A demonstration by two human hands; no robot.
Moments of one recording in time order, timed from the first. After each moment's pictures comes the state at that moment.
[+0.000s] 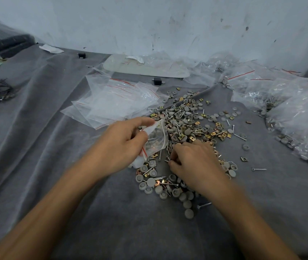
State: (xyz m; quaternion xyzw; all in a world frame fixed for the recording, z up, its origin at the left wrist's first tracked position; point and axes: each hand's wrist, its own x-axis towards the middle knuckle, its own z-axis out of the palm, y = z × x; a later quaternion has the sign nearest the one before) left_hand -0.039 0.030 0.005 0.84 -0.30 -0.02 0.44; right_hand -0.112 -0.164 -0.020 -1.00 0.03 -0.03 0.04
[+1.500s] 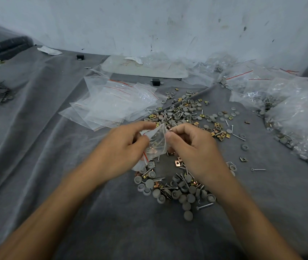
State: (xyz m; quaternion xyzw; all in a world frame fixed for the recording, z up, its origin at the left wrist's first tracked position) left_hand -0.044 0.024 0.005 0.85 -0.31 -0.03 0.42; right_hand -0.115 -0.160 -0.001 -0.85 0.03 -0.16 0.51
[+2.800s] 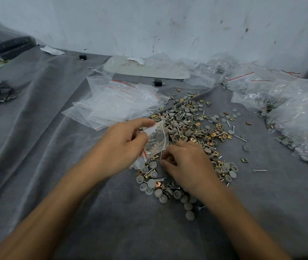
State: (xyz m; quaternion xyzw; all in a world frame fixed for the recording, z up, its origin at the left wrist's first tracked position) left_hand -0.038 0.029 0.003 0.84 -0.31 -0.02 0.46; right_hand -0.111 -0.157 -0.031 -0.99 -0.01 -0.11 0.13
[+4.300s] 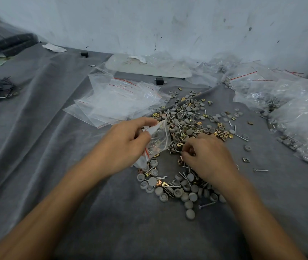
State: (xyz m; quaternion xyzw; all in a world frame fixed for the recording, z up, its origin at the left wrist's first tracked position) left_hand -0.041 0.027 0.004 0.84 -0.31 -0.03 0.45; right_hand -0.107 -0.189 -0.019 -0.99 0.08 -0.09 0.09
